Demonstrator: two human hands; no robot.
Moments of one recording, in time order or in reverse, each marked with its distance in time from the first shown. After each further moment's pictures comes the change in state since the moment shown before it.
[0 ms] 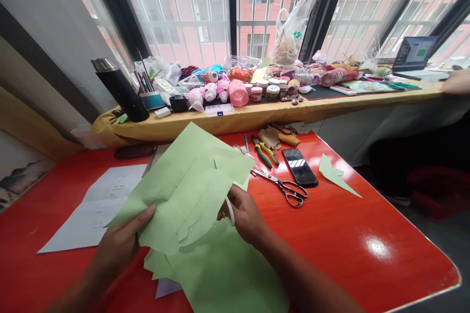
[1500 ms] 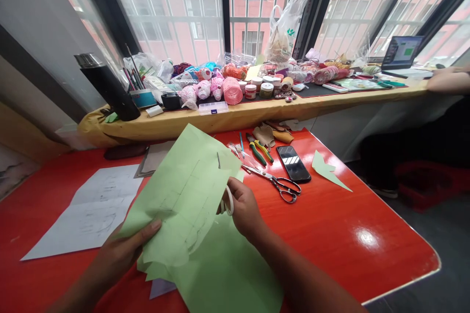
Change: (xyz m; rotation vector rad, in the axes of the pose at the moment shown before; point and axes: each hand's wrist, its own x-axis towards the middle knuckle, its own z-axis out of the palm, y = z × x) left_hand -0.023 -0.002 0.031 0.481 -0.185 0.019; right_hand 0.005 -0.004 0.001 0.078 0.178 -0.006
